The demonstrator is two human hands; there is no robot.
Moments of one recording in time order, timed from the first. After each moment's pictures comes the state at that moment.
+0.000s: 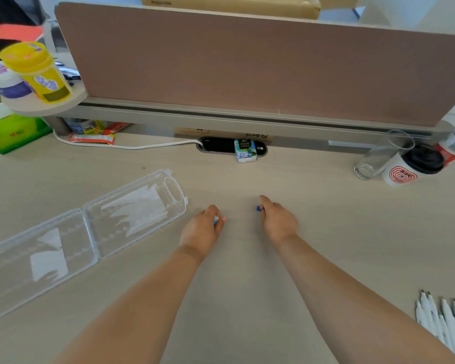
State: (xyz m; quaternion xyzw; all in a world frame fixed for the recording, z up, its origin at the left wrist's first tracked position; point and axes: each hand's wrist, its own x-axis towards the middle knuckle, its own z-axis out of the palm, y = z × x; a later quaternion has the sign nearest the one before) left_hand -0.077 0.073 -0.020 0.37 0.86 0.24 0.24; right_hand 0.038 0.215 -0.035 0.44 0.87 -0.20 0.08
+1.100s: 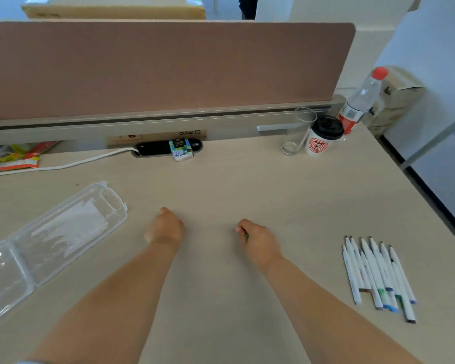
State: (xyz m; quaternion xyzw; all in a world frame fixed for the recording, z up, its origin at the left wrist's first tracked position) left_hand -0.037 0.115 -0.035 0.29 0.93 0.07 0.22; right_hand 0.159 0.176 -0.029 0.48 0.82 -0.31 -0.04
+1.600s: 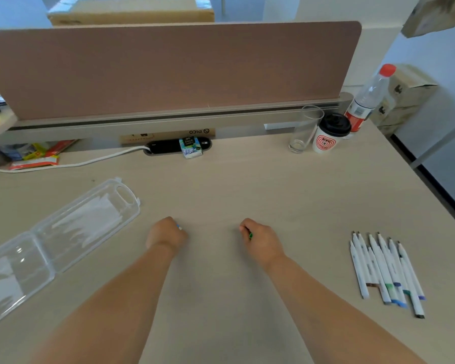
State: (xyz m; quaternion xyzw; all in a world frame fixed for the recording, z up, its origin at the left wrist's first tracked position) left_hand -0.043 0.079 -0.033 0.26 0.92 0.13 0.27; right_hand 0.155 0.160 -0.029 0.48 0.81 -0.33 -0.06
